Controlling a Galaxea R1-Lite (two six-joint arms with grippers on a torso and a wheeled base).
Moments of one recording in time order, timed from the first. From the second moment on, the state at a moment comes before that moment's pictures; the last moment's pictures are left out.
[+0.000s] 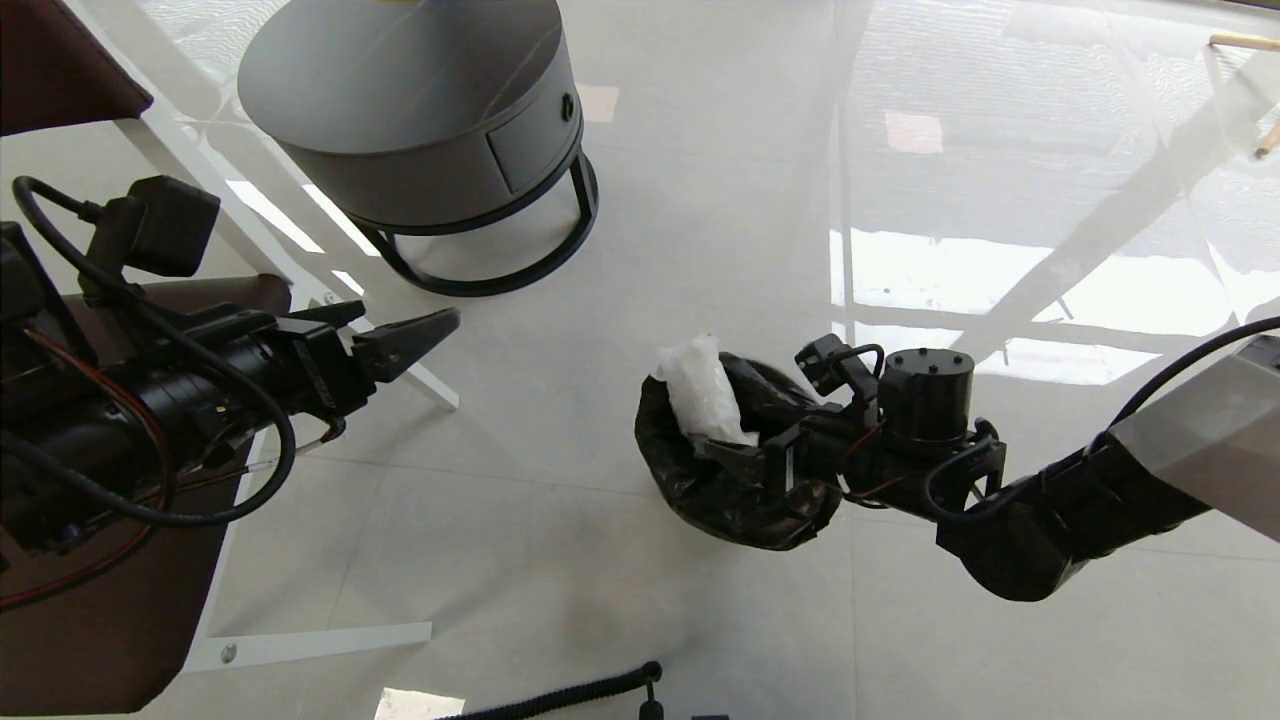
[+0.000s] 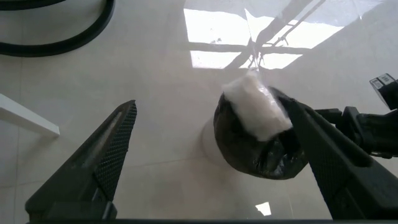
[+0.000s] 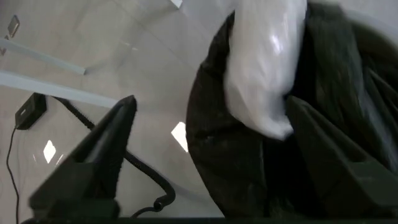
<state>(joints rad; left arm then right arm) -0.18 1.36 -0.66 -0.74 -0.23 -0.04 0.55 2.08 -0.99 -0.95 0.30 0.04</state>
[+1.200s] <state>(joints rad) -0.18 1.37 -0.66 -0.74 -0.23 -0.04 0.50 1.99 -0.86 -0.89 0.09 -0.17</state>
